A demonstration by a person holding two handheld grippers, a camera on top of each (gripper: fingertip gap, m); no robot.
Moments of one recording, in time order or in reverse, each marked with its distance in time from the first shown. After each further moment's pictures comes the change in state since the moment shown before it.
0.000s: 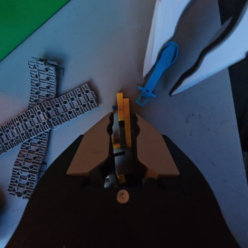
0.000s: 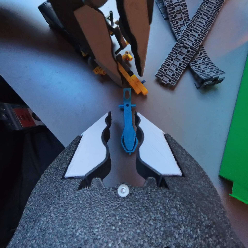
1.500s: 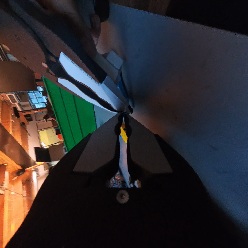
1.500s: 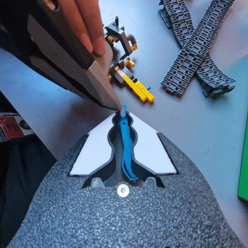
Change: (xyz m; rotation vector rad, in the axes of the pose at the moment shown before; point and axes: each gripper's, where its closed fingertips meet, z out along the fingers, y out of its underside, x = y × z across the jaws) left arm 0.042 -0.024 -0.007 0.116 -0.523 1.079; right arm -0.006 -0.004 0.021 0.075 0.008 -0.018
